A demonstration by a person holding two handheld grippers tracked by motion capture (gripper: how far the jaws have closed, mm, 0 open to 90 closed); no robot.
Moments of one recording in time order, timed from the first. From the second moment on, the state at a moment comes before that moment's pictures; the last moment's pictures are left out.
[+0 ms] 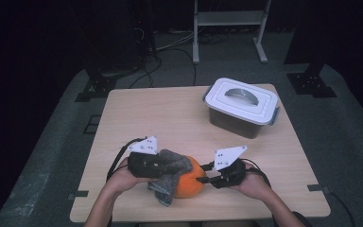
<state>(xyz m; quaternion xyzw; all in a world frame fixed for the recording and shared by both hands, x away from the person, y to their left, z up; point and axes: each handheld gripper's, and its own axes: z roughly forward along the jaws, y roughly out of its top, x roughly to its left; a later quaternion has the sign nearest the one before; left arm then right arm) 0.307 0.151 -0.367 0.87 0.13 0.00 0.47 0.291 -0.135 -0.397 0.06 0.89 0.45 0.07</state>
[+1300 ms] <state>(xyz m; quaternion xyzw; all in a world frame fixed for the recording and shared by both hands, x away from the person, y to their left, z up) 0.310 0.138 -0.367 0.87 0.12 -0.01 0.47 0.295 -0.140 -0.403 0.07 0.89 0.44 0.07</state>
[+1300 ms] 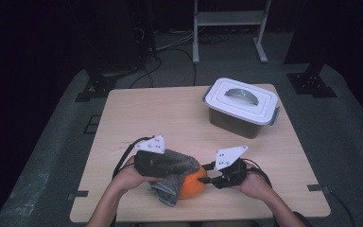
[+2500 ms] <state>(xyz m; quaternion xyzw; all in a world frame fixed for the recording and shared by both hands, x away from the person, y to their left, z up) 0.309 0.143 -0.377 0.88 0.14 -0.01 0.46 0.299 -0.151 -0.404 0.07 0.89 0.44 0.05</state>
